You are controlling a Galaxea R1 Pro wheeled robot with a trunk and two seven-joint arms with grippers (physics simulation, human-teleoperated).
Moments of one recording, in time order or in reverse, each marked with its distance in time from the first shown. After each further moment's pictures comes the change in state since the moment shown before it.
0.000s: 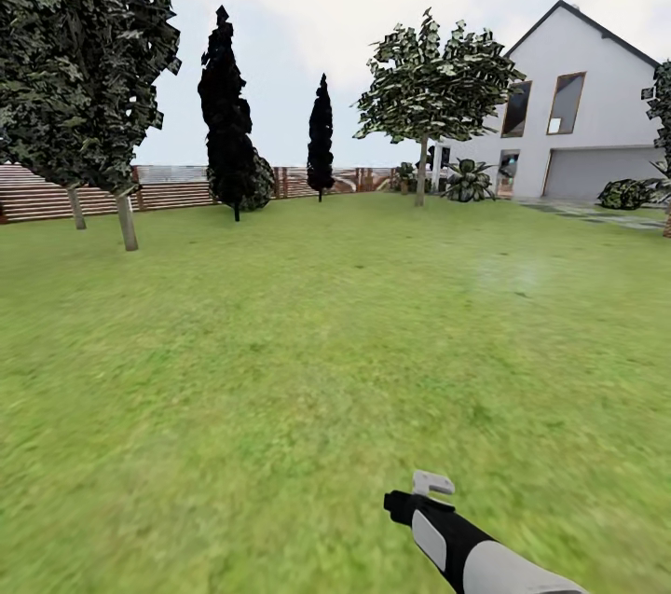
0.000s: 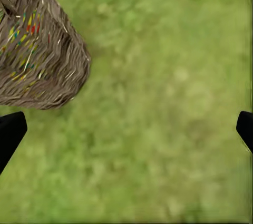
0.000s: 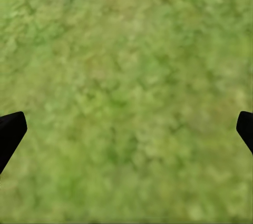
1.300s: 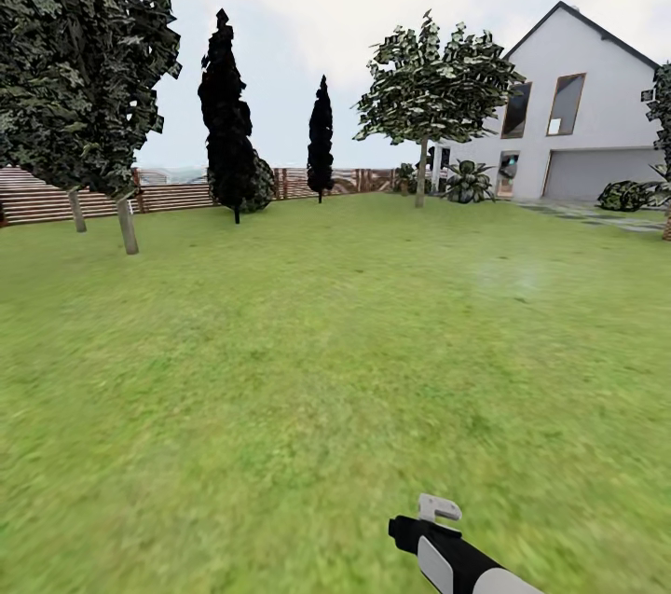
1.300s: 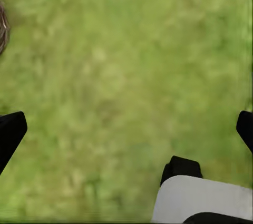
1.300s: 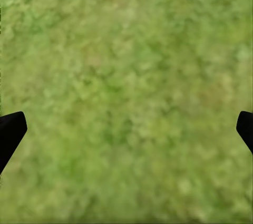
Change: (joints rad) left arm -0.267 -0.175 -0.004 0.382 -0.147 0.007 0.249; right arm 0.062 -0.009 -0.001 -0.004 0.001 -0.003 0.001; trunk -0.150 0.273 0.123
